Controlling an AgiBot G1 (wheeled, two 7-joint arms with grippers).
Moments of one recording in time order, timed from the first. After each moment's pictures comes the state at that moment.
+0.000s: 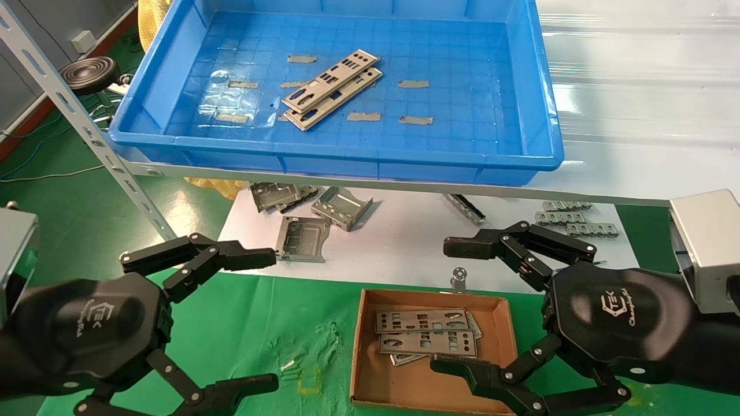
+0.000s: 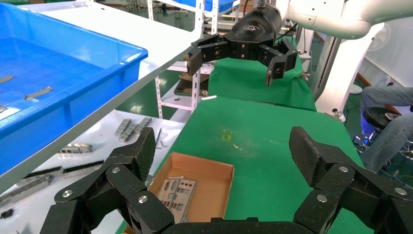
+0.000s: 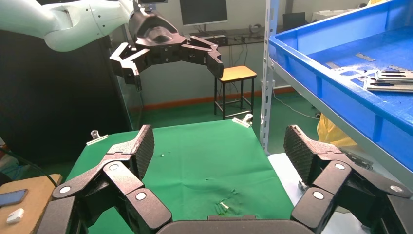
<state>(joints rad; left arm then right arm) -1.08 0.61 0.28 -1.28 0.73 1.49 -0.19 1.10 -0.56 -0.40 1.25 -0.64 -1.44 0.12</state>
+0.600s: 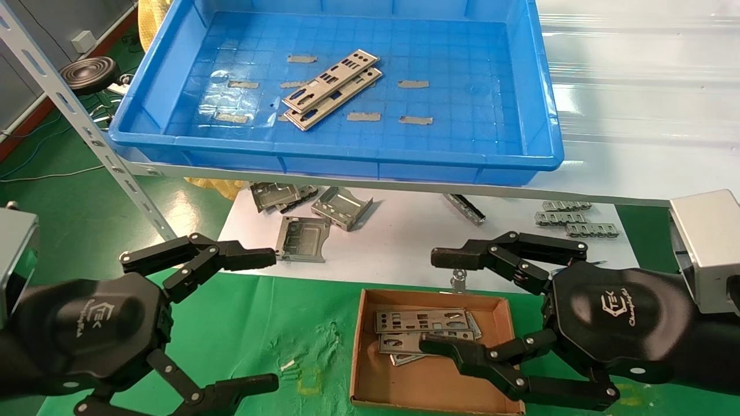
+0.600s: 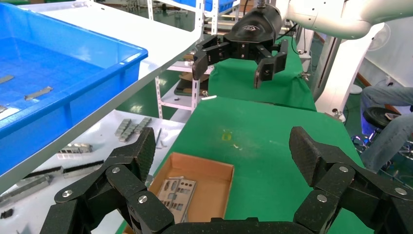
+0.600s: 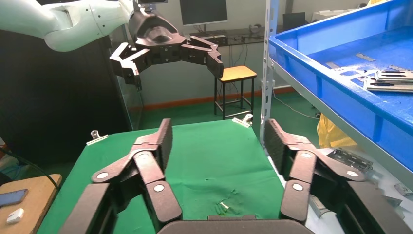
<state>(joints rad) -1.08 0.61 0.28 -1.28 0.73 1.49 -0.19 1.10 -0.56 -0.40 1.25 -0.64 -1.44 0.12</state>
